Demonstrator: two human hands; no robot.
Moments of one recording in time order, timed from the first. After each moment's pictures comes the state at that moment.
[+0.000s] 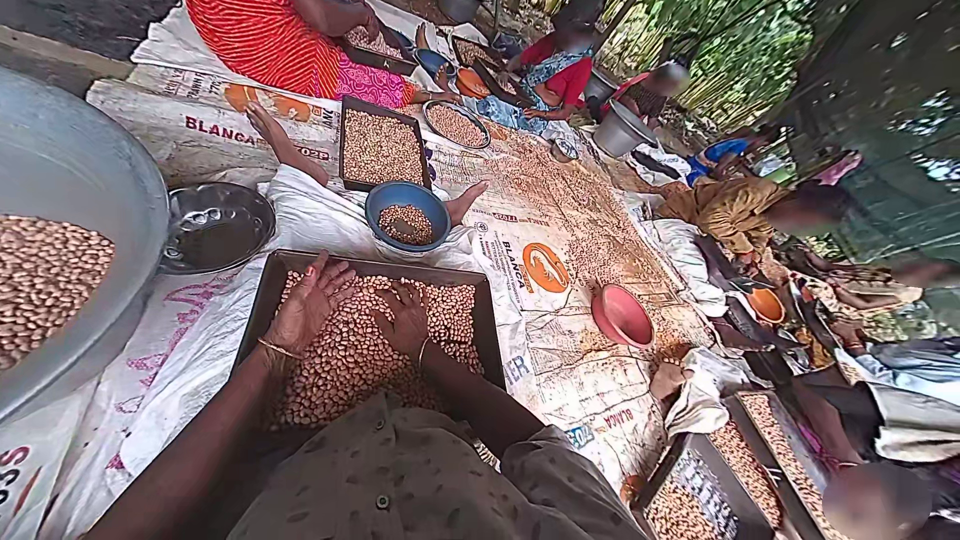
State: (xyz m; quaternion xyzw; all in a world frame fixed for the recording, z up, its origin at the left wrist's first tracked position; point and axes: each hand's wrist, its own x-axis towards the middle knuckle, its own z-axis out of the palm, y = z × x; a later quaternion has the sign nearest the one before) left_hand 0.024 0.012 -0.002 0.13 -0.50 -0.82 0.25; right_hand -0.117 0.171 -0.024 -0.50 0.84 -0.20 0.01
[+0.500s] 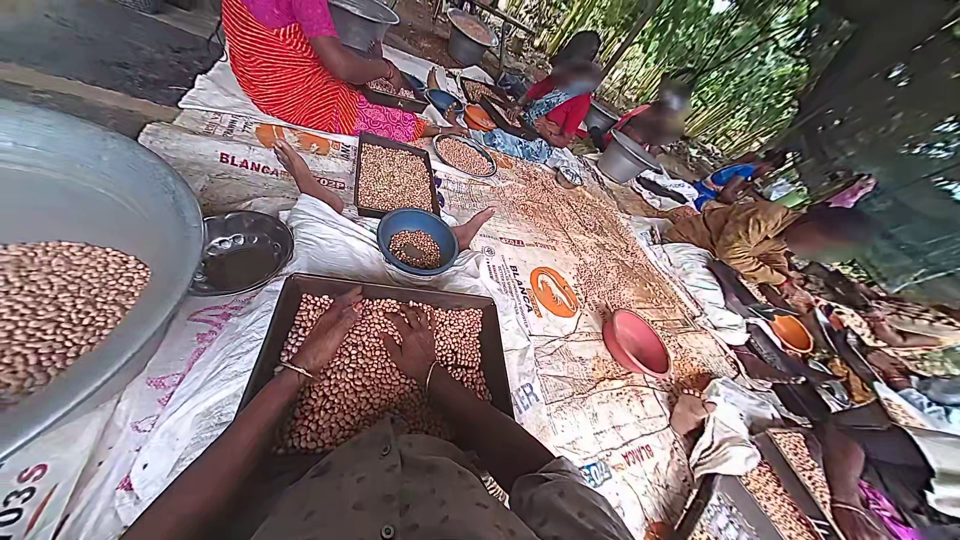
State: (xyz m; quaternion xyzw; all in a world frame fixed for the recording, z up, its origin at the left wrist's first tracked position) left_hand 0.023 0.014 0.000 0.18 -0.76 -0.60 0.17; right_hand -0.118 0.172 -0.029 -0.51 0.83 -0.22 -0.02
